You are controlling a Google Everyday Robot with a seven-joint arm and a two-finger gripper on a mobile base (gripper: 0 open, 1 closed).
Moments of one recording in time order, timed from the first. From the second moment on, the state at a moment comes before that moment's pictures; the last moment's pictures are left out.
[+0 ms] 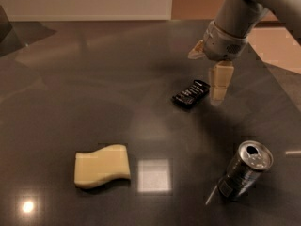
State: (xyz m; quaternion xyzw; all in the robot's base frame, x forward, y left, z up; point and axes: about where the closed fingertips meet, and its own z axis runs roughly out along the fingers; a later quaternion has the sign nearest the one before) arm 0.566 -0.147 0.882 -0.76 0.64 0.06 0.11
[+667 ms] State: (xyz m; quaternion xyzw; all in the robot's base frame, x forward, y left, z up) arm 0.581 -0.148 0.853 -0.77 0.62 0.10 0.10
